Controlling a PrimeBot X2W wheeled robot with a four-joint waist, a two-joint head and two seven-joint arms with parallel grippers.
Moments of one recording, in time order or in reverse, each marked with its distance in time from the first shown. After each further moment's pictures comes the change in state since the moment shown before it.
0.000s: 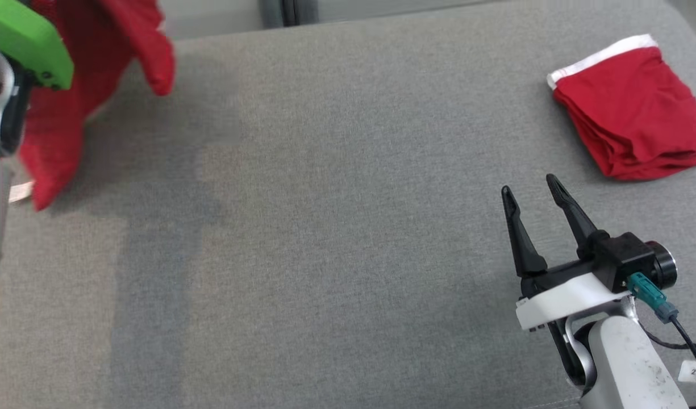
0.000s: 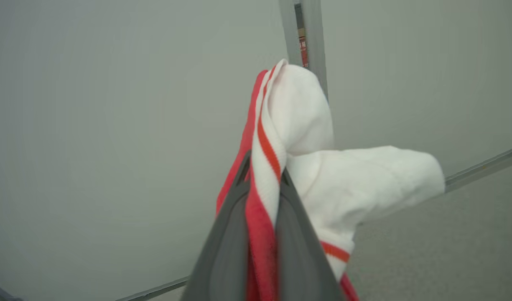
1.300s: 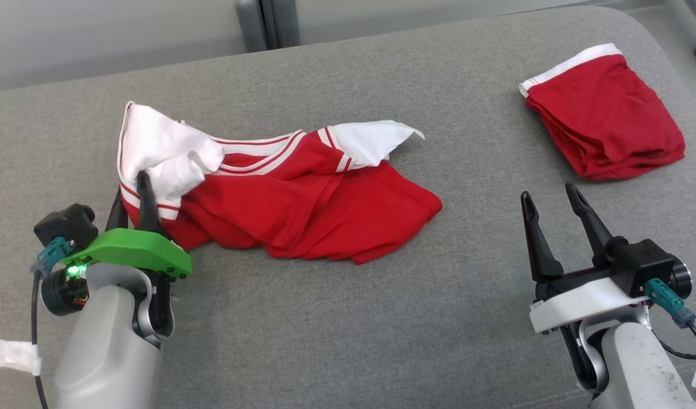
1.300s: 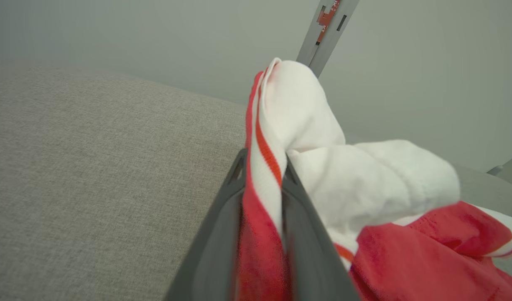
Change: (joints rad) left arm 0.556 -0.324 0.286 0.061 -0.132 0.099 -0.238; right arm 0.033 0.000 -0.050 0.005 0.031 0.000 0.000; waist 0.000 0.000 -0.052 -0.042
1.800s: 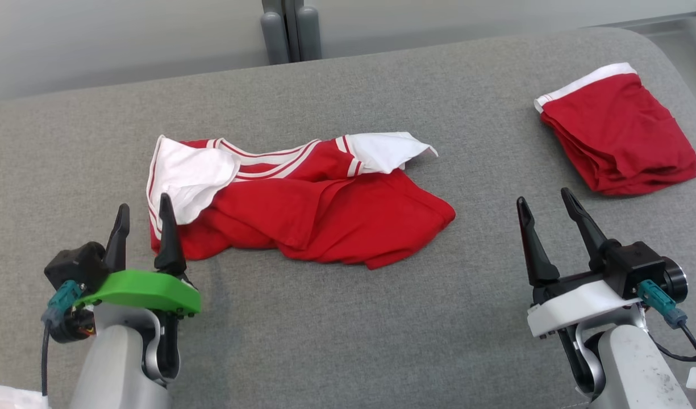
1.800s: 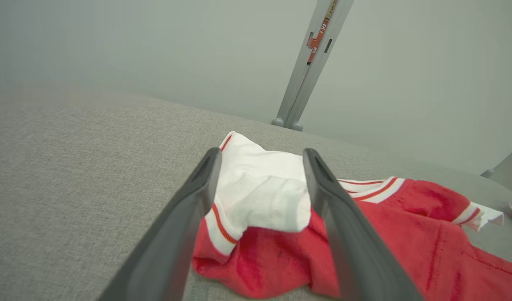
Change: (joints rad) left arm 0.170 -0.071 0.136 -0.187 0.182 -0.084 -0.001; right arm -0.008 0.000 0.005 0.028 -0.021 0.000 0.000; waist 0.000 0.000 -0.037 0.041
